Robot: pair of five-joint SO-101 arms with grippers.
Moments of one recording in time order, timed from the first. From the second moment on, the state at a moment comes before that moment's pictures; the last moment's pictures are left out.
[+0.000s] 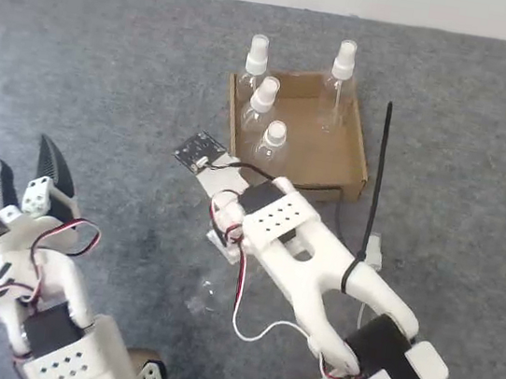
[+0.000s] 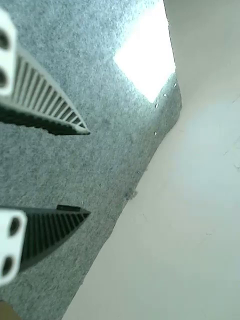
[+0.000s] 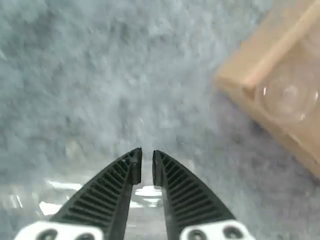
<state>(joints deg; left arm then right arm) -38.0 -100.3 88.0 38.1 20.1 -43.3 0.8 25.8 60.4 11.1</state>
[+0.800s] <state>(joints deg) -38.0 -100.3 88.0 38.1 20.1 -37.4 -0.2 23.4 77.9 21.4</state>
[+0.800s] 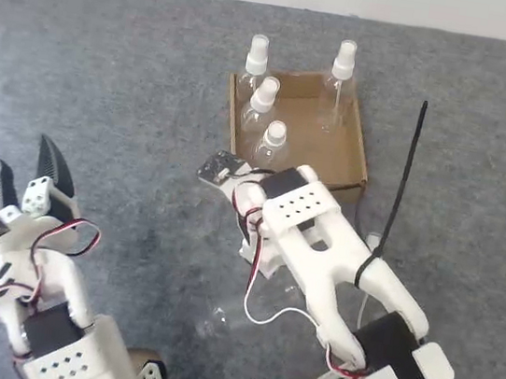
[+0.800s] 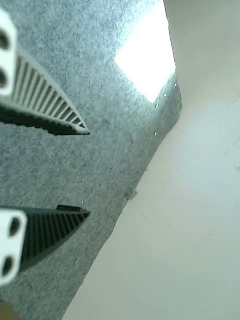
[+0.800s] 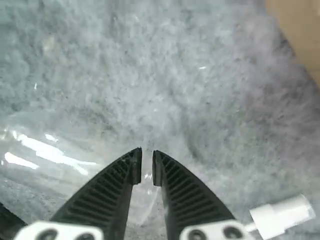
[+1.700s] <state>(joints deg) -38.0 -100.3 88.0 38.1 20.1 -45.5 -19.0 23.9 87.0 25.1</state>
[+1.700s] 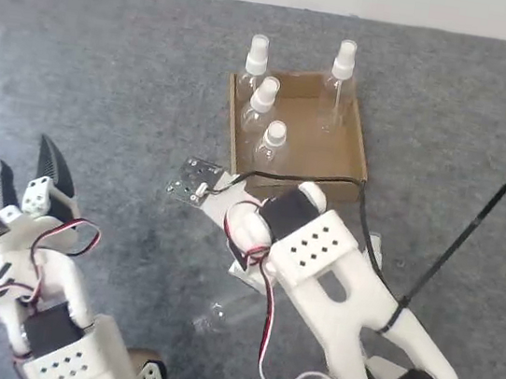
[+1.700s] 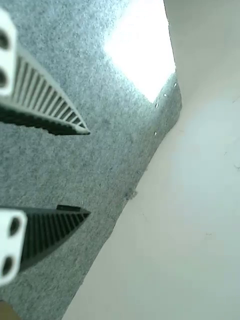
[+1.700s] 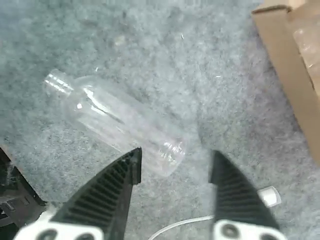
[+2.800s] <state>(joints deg) -38.0 -100.3 88.0 38.1 20.1 -52.4 -21.9 40.2 78.2 34.4</state>
